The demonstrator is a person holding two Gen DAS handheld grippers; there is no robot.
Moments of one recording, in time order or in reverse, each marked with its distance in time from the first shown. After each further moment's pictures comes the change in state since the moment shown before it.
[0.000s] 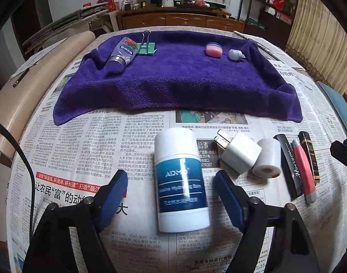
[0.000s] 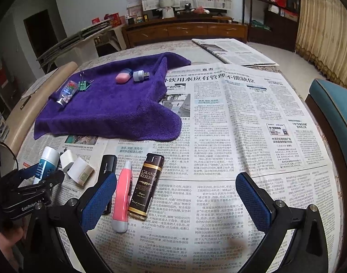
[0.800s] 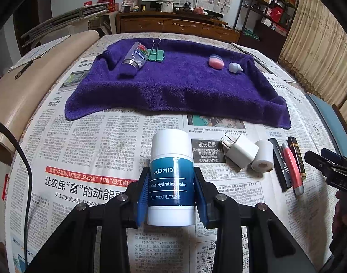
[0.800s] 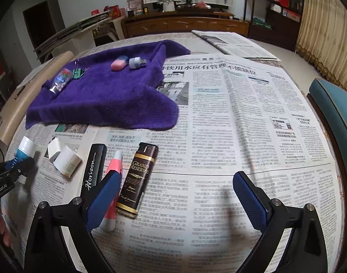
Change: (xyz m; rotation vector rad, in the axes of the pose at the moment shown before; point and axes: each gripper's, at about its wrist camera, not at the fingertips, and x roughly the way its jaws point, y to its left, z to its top) left arm -0.020 0.032 -0.006 -0.042 -0.027 -0.095; right arm 0.022 0.006 -0.008 -0.042 0.041 -0.037
